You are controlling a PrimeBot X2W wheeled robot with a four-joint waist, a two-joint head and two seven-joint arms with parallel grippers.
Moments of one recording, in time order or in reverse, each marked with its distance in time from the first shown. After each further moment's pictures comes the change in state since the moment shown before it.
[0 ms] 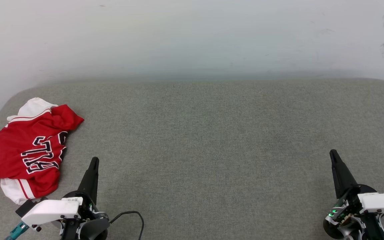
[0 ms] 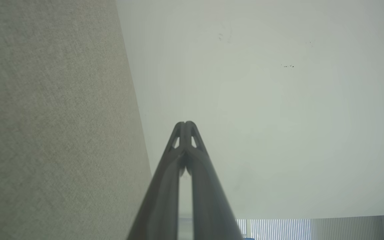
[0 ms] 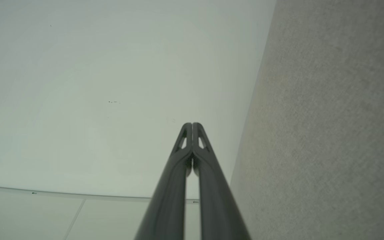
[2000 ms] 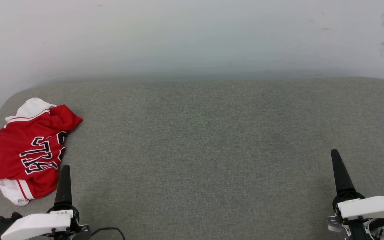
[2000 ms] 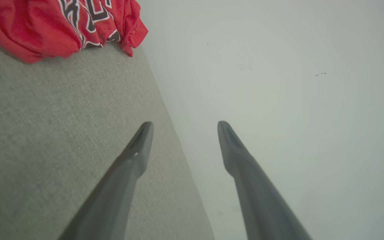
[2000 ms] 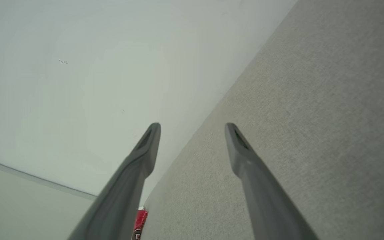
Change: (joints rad) left arm 0.059 -0.005 0.098 -0.013 0.306 0.001 -0.152; right arm 0.041 0.002 0.019 -0.030 -0.511 0.000 -0.151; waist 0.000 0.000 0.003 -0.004
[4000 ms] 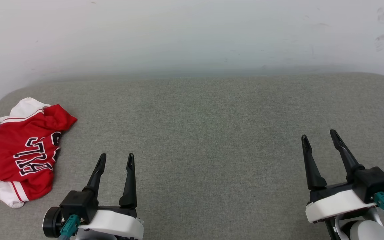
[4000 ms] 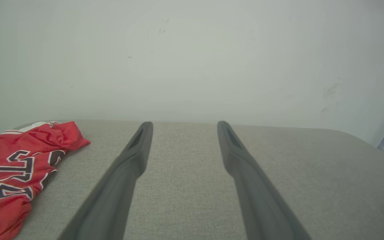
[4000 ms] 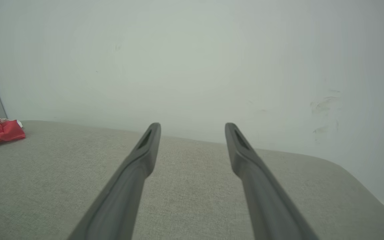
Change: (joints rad) left arm 0.073 0.039 -0.340 -0.270 1.092 0.158 -0.169; right arm -0.008 0.000 0.087 -0.178 -1.096 0.000 -0.170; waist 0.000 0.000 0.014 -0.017
